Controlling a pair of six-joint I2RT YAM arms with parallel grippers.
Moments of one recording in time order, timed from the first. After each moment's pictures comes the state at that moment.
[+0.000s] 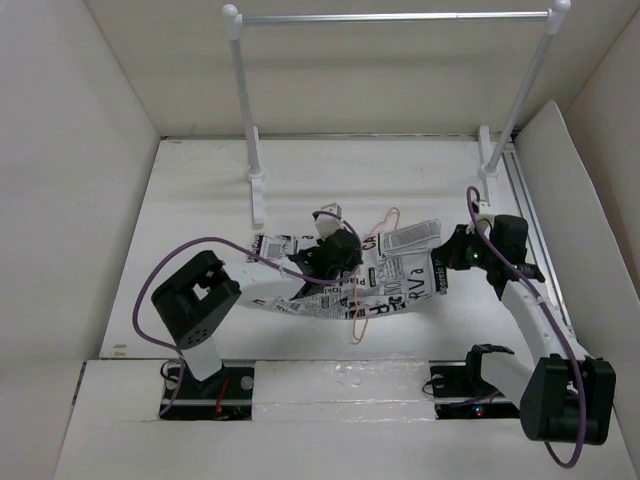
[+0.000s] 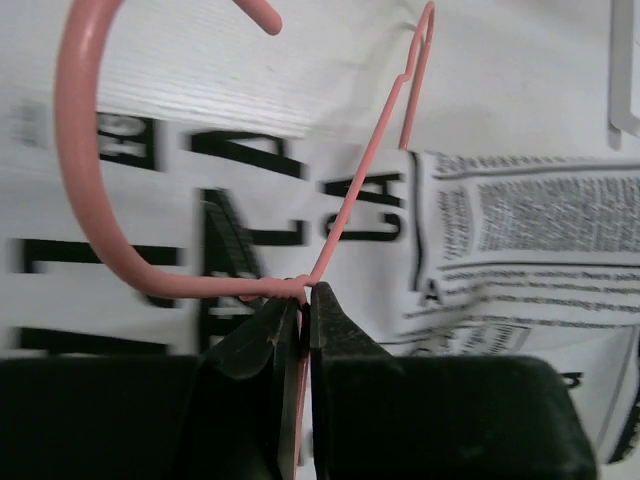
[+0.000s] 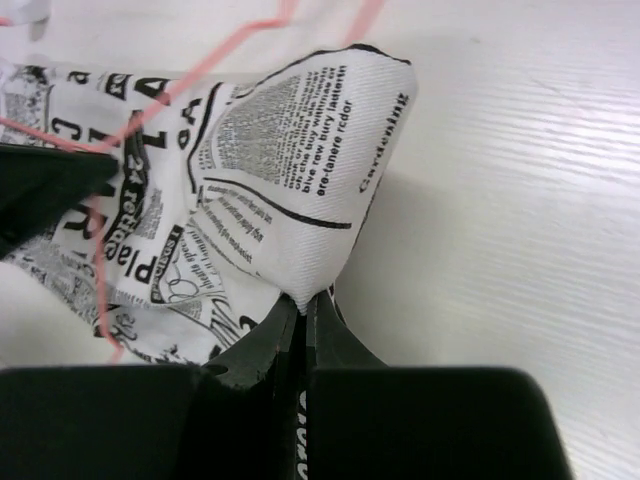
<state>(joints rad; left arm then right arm) -0.97 1.73 0.93 0.20 -0.43 -0.96 -0.06 1.02 0.58 -0.21 -0.58 0.18</state>
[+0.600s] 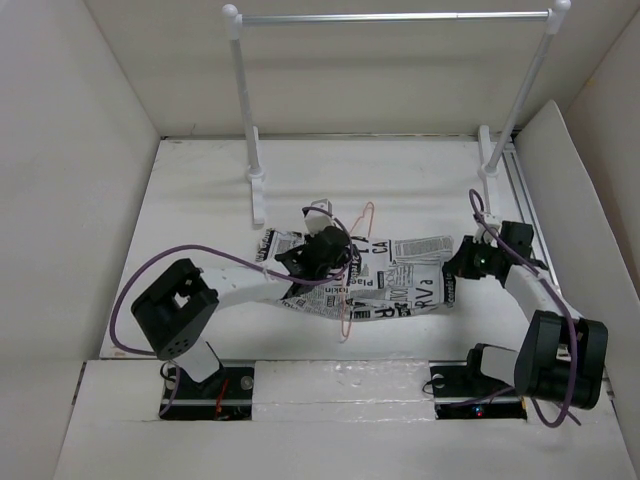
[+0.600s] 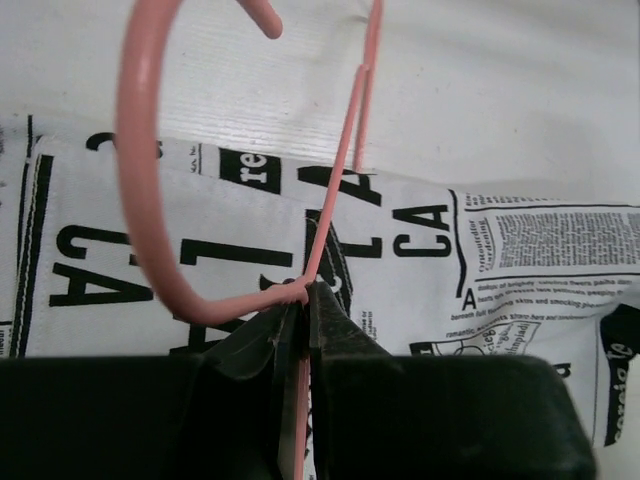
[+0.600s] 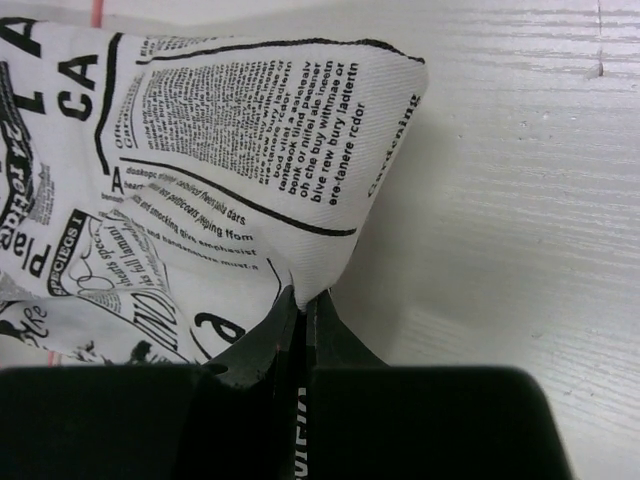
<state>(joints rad) -0.93 1.58 0.86 0.11 -0.49 -0.87 -0.23 1.20 0.58 -0.31 -0.60 0.01</state>
